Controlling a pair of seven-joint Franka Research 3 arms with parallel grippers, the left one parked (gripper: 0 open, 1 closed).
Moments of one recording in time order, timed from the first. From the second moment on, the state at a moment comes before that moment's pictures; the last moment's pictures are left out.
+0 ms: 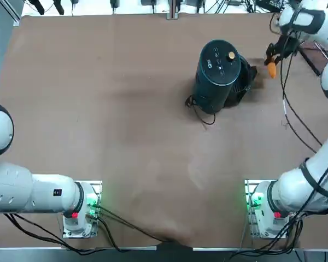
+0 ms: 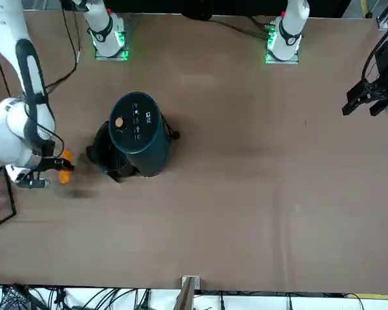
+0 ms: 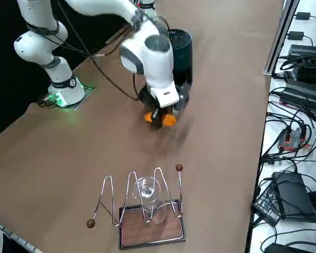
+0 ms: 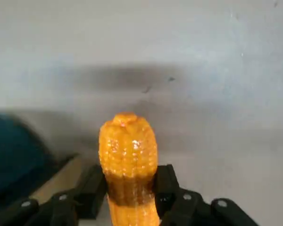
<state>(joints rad) -0.06 0.40 -0.13 -1.82 0.17 2.07 -0.28</state>
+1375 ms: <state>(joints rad) 0.12 0.35 -0.07 -1.81 0.37 1.83 -0.07</state>
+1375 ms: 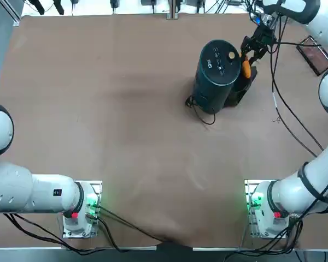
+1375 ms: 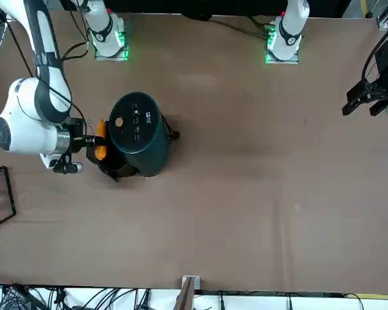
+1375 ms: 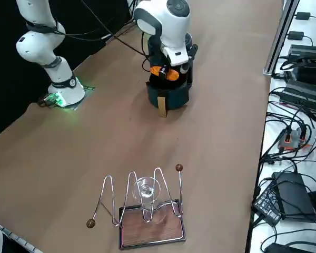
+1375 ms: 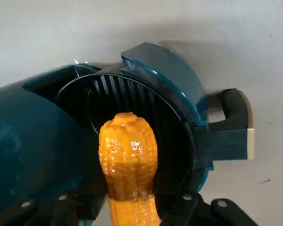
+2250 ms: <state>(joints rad) 0.08 0.35 -0.11 -1.77 0.37 1.83 -0.02</state>
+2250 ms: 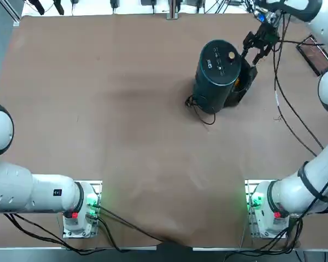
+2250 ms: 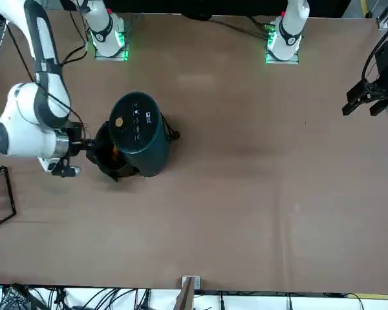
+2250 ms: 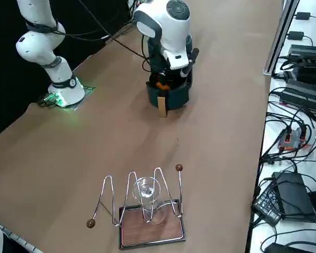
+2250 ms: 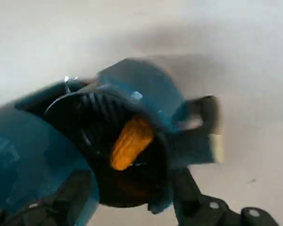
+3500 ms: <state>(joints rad) -0.18 0.45 -0.11 -1.79 0.61 1.87 0.70</state>
